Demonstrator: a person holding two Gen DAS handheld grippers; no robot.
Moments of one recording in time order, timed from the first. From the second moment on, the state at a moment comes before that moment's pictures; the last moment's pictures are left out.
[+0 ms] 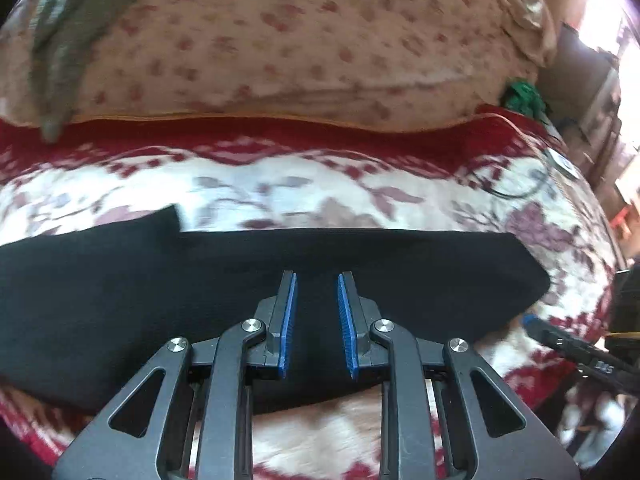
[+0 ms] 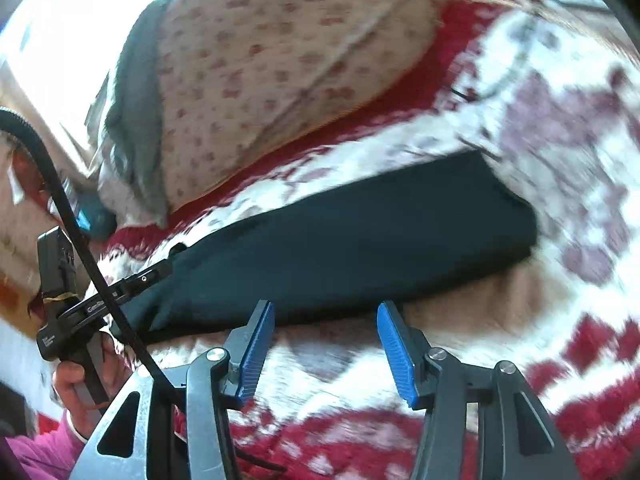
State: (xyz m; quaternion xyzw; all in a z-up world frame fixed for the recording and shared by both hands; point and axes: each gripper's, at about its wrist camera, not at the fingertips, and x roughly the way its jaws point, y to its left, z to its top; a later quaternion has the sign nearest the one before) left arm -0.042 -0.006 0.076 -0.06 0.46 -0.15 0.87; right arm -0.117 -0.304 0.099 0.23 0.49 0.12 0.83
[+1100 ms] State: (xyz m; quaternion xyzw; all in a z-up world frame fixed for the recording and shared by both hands) left arm 0.053 -0.205 0.037 0.17 0.50 -0.47 0.71; right arm -0.103 -0.375 0.056 0.42 0.42 0.09 0.80
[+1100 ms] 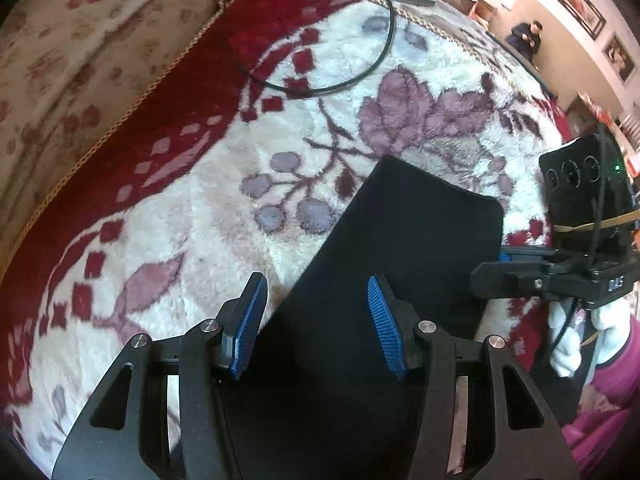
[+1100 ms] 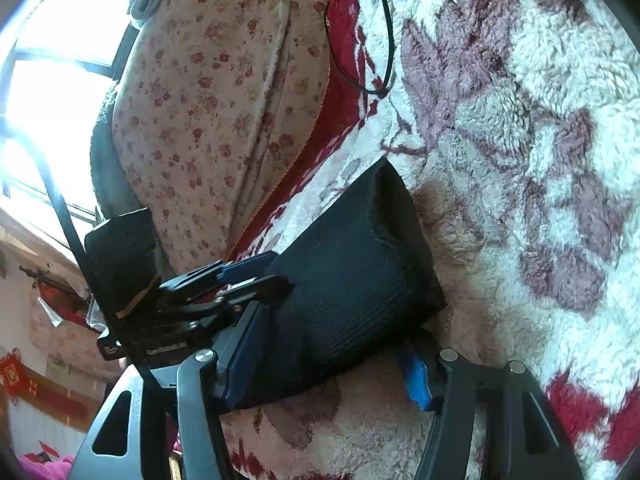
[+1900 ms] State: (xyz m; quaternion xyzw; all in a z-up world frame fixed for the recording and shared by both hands) left arm 0.058 -0.202 0.056 0.11 0.49 -0.54 0.68; right arm -0.097 -0.365 0.068 0.45 0.35 0.16 0.80
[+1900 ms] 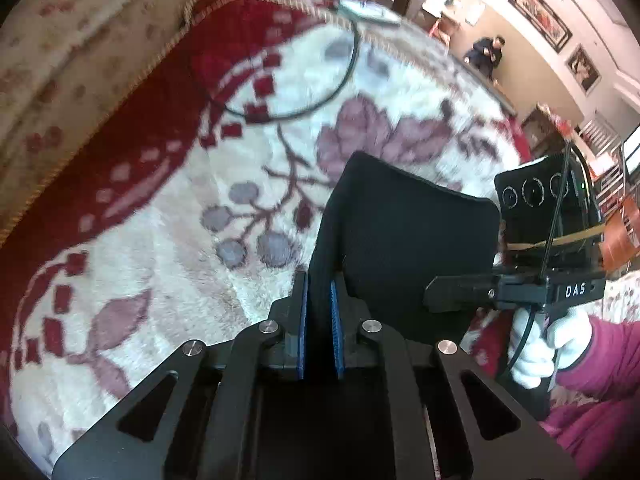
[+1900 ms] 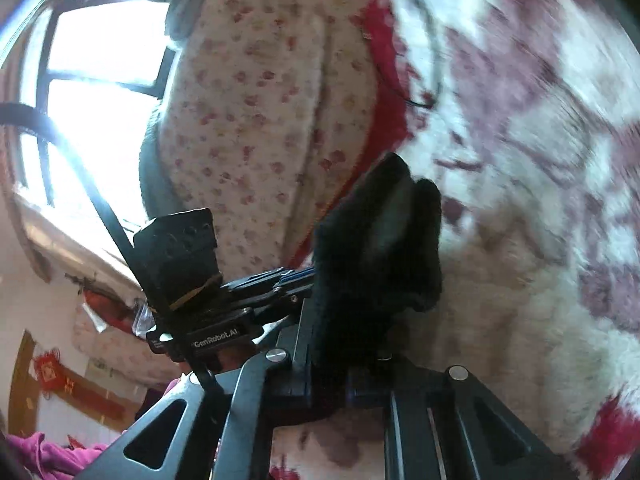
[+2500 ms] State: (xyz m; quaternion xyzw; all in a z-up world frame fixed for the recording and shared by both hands) left arm 0.020 -0.045 0.153 0.05 0.41 -0.46 0.79; right arm -0.070 -0.223 0.157 0.36 0.35 0.33 0.80
